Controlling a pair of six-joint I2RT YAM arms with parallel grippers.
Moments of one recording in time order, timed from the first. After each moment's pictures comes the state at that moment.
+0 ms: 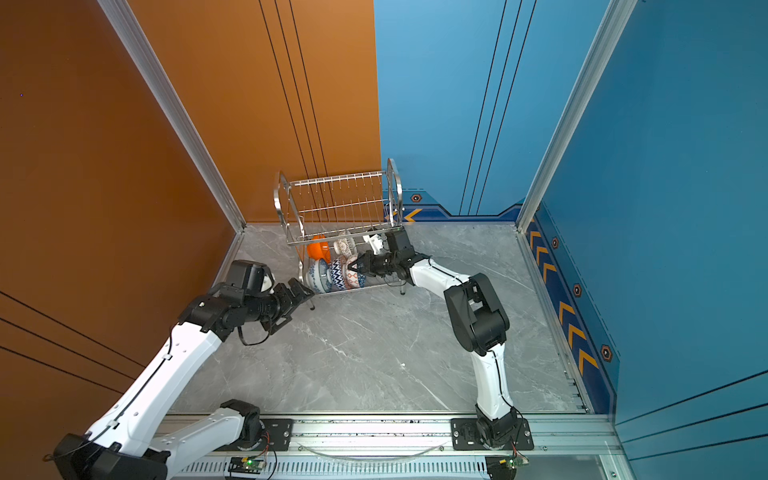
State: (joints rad) left arm -0.27 1.05 1.04 -0.89 0.26 -0.98; right arm 0.50 2.08 1.52 0.01 -0.81 0.68
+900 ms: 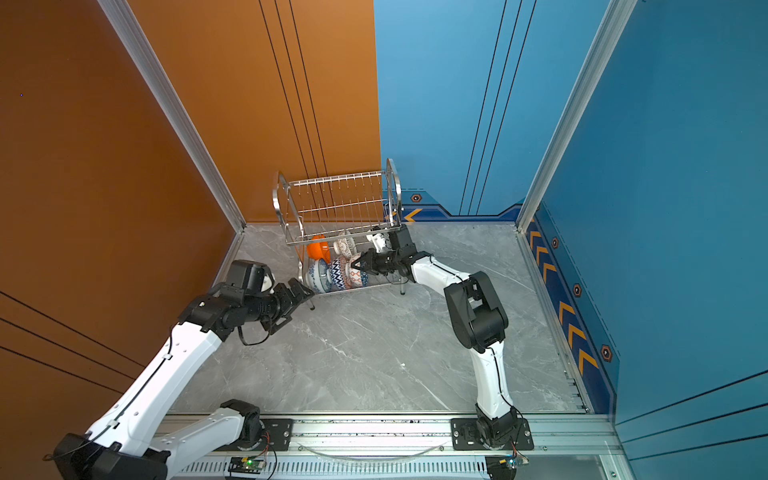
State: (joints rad) left arm -0.27 1.06 1.04 -0.89 0.25 -0.98; right arm 0.48 2.11 1.56 -0.03 -0.80 0.68
